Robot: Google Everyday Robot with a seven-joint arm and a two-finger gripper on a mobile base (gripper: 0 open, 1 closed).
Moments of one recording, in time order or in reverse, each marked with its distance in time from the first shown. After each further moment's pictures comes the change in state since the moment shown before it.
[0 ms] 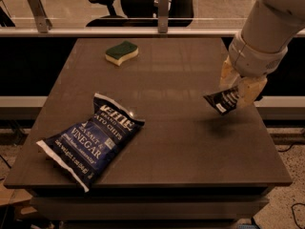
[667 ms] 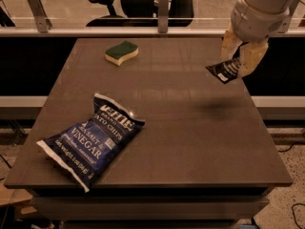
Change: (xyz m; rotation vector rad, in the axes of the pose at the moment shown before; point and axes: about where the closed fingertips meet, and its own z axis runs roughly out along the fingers) arm 0.036 -0.054 -0.033 0.031 0.008 -0.023
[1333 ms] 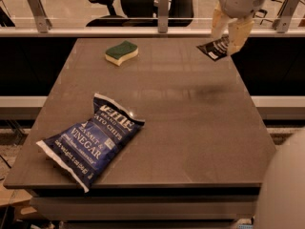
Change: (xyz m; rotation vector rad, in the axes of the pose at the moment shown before) arm 0.011 -0.067 -0.010 0.028 -0.002 -0.050
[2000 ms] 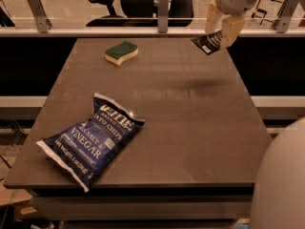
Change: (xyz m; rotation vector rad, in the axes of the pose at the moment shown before) arm 0.000 -0.033 0.006 0.095 -0.017 -0.024
